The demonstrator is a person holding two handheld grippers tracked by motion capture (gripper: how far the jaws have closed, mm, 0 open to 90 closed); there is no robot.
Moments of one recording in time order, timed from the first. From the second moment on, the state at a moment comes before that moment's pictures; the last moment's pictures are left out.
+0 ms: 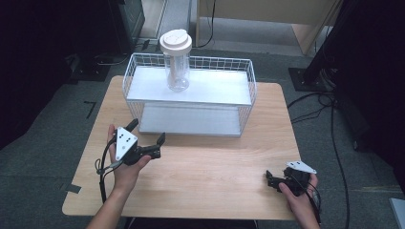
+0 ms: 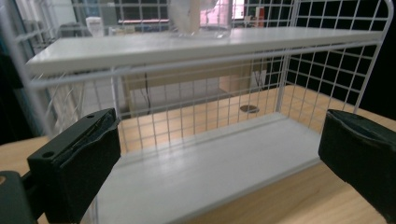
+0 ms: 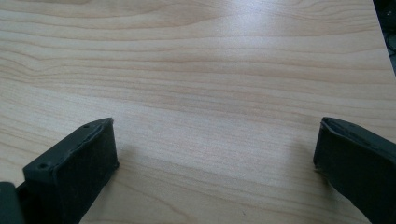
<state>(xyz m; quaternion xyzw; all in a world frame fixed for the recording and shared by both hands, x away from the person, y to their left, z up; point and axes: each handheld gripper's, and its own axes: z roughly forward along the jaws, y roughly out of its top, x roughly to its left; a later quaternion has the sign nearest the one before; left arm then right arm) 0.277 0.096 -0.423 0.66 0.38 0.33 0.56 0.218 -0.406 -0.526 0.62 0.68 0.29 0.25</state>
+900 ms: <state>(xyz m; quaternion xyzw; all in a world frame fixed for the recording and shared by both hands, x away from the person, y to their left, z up) 0.231 0.180 -0.497 0.69 0.47 0.29 0.47 0.218 -0.406 -0.526 0.62 0.68 0.29 0.25</state>
